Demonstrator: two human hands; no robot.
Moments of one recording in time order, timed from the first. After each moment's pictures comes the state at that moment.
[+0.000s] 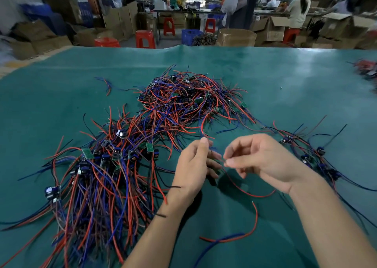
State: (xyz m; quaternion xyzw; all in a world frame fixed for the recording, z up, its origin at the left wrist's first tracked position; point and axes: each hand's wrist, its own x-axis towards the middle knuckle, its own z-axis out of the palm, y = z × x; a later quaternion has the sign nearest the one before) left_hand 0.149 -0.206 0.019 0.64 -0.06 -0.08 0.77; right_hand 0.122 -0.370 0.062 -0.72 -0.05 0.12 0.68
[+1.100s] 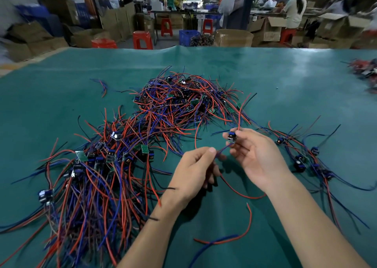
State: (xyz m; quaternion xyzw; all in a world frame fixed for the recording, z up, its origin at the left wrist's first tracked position) left_hand 0.144 -0.201 0.018 0.69 -0.14 -0.14 0.70; right_hand 0.137 -0.357 0.050 -0.51 0.14 -0.07 0.84
